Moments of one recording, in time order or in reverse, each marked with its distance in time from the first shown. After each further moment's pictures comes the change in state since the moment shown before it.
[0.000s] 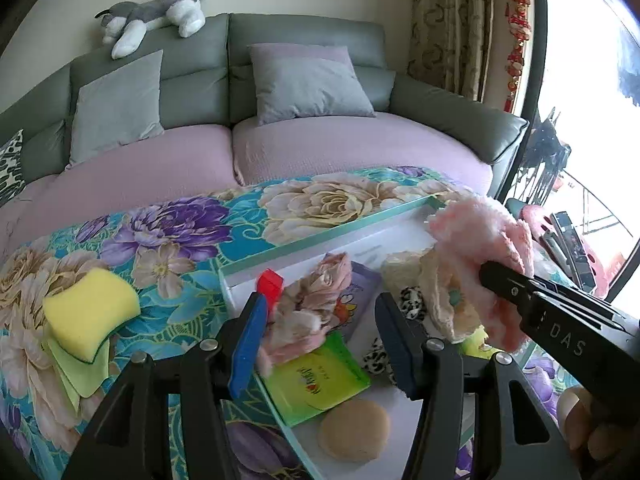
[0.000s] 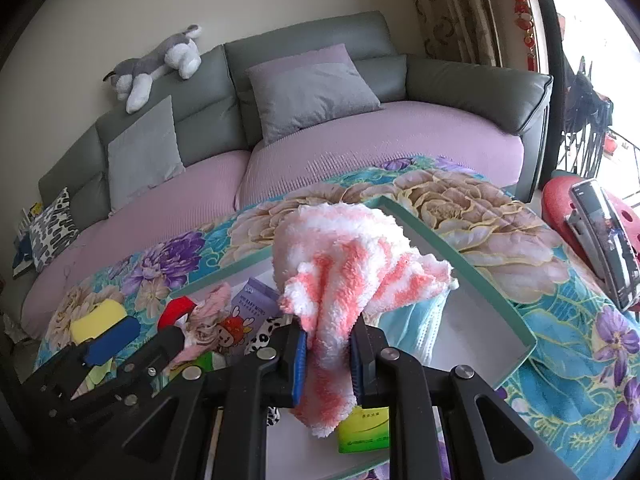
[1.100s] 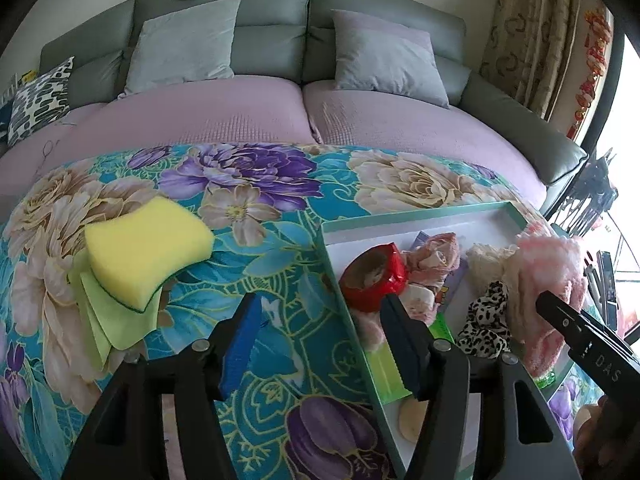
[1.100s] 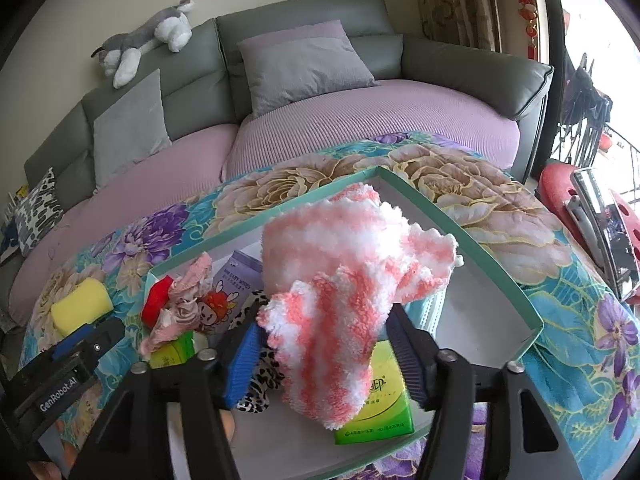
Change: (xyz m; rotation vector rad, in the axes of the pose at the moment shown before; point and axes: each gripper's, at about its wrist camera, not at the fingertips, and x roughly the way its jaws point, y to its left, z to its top) left arm 0.008 0.069 -0.014 -0.215 0.111 0.119; right arm 0.016 0.004 -0.007 -0.021 0.083 -0.058
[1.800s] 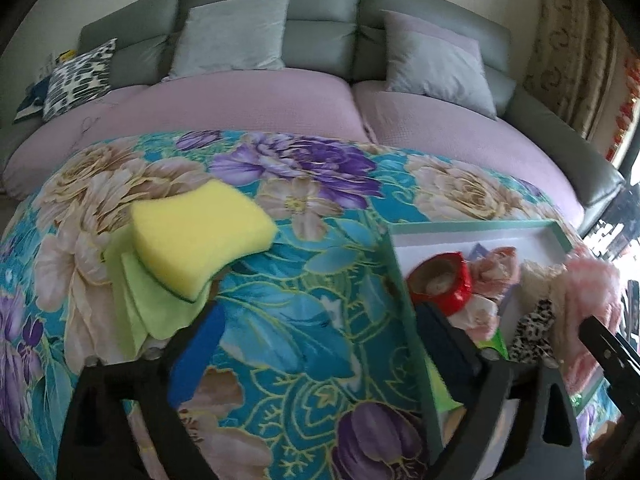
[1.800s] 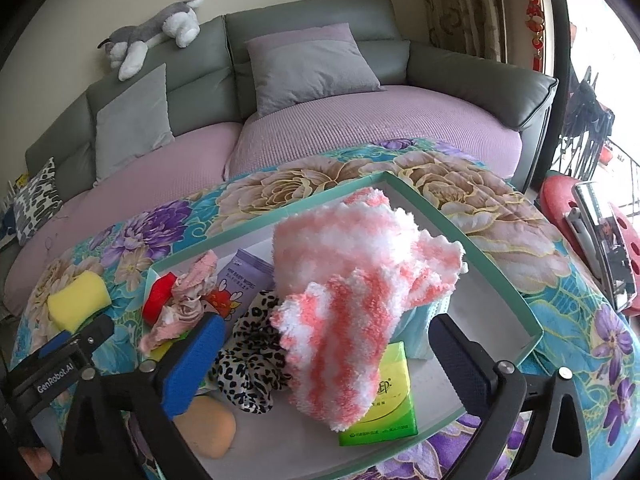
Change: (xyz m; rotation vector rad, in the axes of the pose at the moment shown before) left arm 0.005 0.031 -0.002 -0.104 -0.004 0.134; right arm 0.000 0.009 0.000 -0.036 -0.010 -0.018
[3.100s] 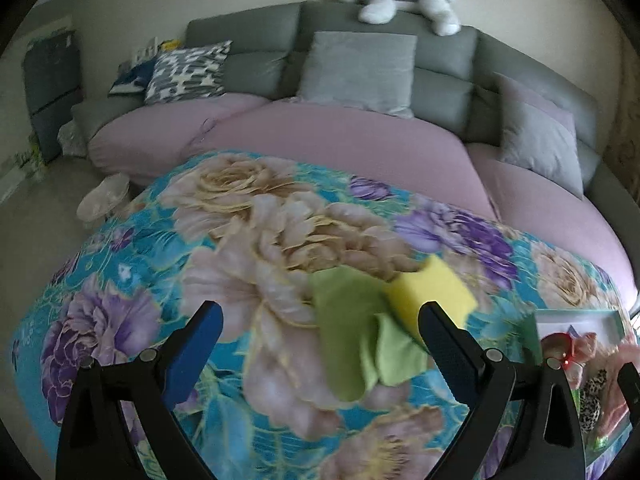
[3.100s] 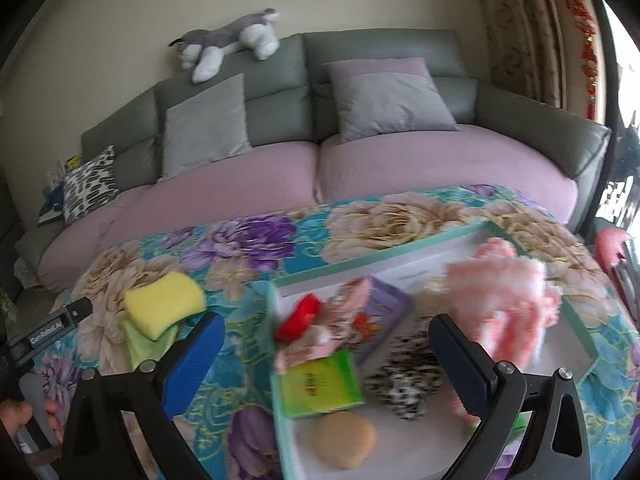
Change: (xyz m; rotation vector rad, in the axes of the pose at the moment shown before) left arm -0.056 0.147 0.022 -0.212 -0.105 0.246; right arm -0.031 0.103 -0.003 -0.124 -0.098 0.184
